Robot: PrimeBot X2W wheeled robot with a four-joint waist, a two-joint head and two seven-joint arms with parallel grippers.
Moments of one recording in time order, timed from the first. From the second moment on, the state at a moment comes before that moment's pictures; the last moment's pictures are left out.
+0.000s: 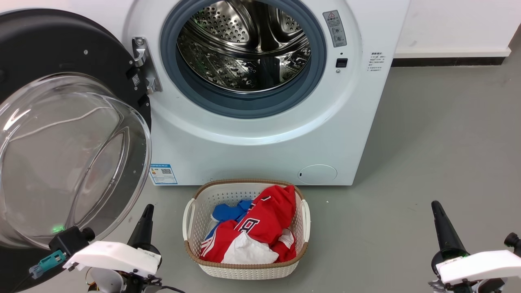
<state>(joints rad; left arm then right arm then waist) -0.07 0.22 -0.11 0.19 -1.09 0.01 -0.02 0.03 -0.06 -0.07 0.10 0.92 0.13 0.01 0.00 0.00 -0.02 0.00</state>
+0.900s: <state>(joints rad) -0.08 0.15 -0.02 0.21 -1.31 -0.05 0.03 -0.02 -0.07 -0.08 0.16 1.22 0.13 0.04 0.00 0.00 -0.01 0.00</state>
